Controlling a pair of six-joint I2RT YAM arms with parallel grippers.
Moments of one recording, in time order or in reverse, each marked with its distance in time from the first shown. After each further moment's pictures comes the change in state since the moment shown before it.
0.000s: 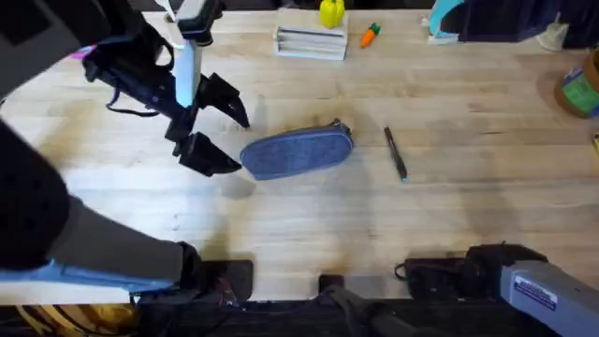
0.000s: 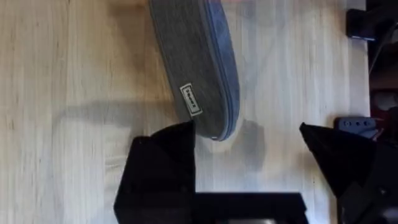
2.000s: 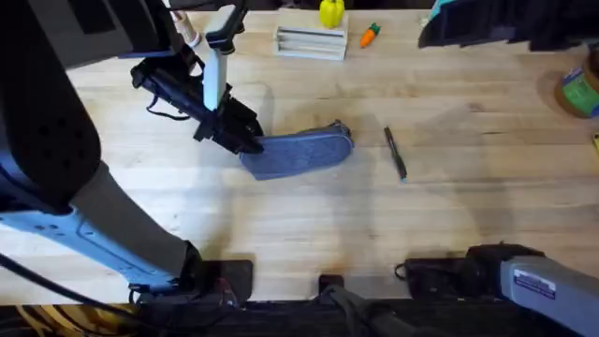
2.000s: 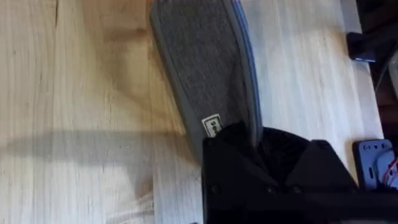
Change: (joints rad) left arm -0.079 0.177 -0.001 0.085 0.088 0.010; right arm 0.000 0.116 0.003 -0.067 -0.066 0.092
